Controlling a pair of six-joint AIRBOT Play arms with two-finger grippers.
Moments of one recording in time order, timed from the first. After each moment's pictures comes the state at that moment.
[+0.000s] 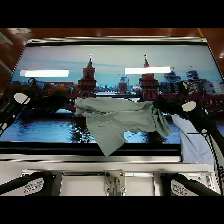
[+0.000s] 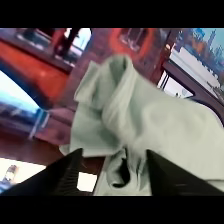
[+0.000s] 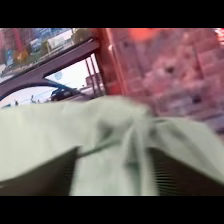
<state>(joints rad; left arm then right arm) 0.05 -1.29 0.92 0.91 -0.74 -1.69 -0.06 -1.27 0.79 -0.87 0.55 1.36</state>
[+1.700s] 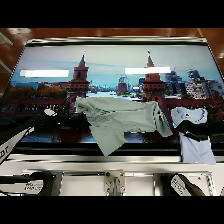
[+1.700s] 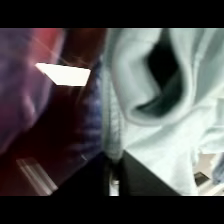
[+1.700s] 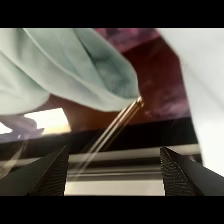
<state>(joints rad) -0.16 -1.50 0.71 0.51 -0.78 -1.30 -0.56 -1.05 0.72 -1.18 1.28 1.23</state>
